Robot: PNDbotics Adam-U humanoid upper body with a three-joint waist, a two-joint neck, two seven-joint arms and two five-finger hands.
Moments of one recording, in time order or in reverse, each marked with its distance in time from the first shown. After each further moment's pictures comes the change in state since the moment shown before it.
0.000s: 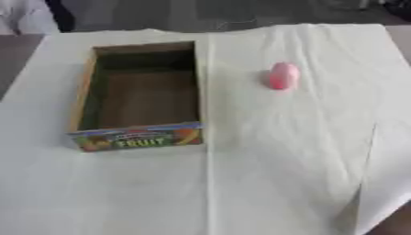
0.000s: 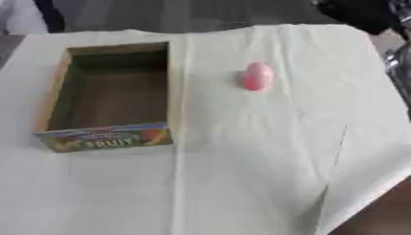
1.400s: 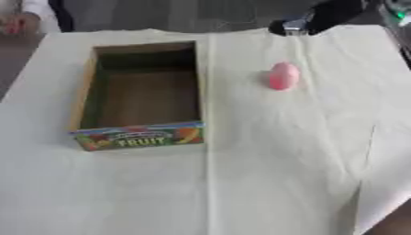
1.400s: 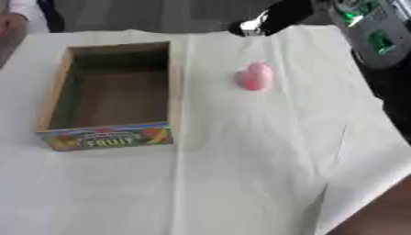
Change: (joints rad) left arm 0.009 0.001 -0.006 0.000 0.003 0.006 -0.008; right arm -0.306 0.076 0.148 0.456 0.289 -0.212 0.684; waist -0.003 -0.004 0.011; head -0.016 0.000
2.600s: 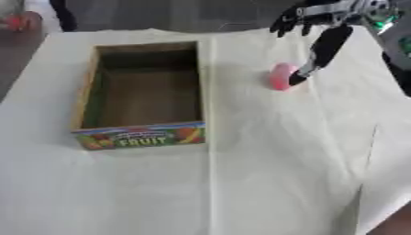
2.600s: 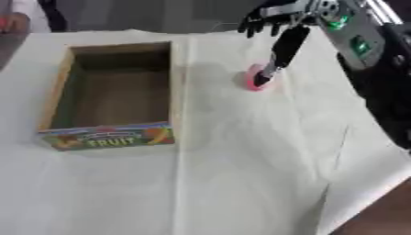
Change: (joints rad) left arm -0.002 0.000 -0.006 0.000 0.000 0.001 -0.009; right arm -0.008 0.030 0.034 0.140 0.105 -0.028 0.257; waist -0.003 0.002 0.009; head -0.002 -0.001
